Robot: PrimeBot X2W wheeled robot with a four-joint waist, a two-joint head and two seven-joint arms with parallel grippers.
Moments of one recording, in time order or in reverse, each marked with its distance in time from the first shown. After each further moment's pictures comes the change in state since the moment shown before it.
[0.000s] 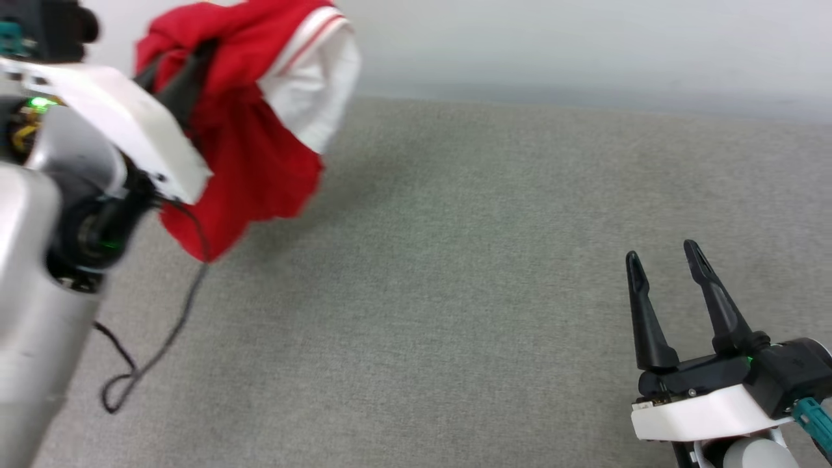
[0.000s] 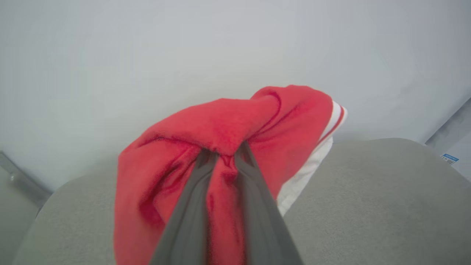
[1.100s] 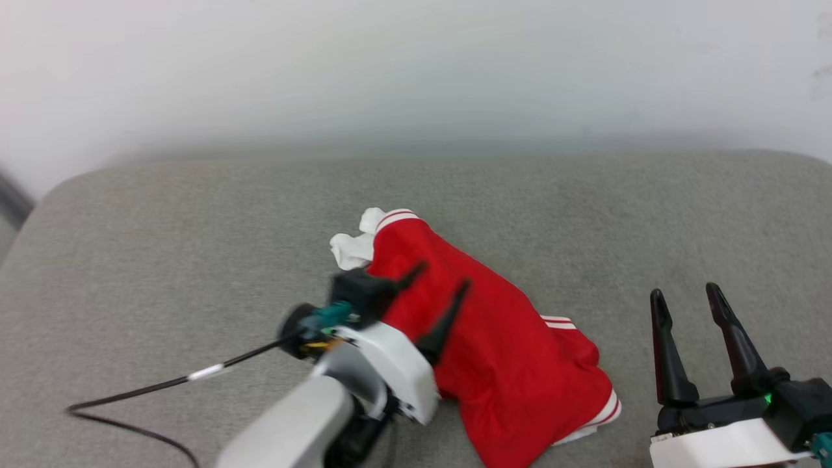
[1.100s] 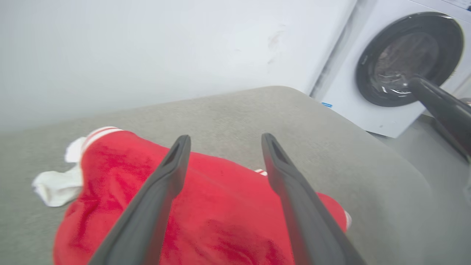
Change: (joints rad) left arm 0.334 -0.406 -0.389 0.126 0.202 0.038 -0.400; right arm 0.093 0.001 -0.055 0.001 0.043 0.000 0.000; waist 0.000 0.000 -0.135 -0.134
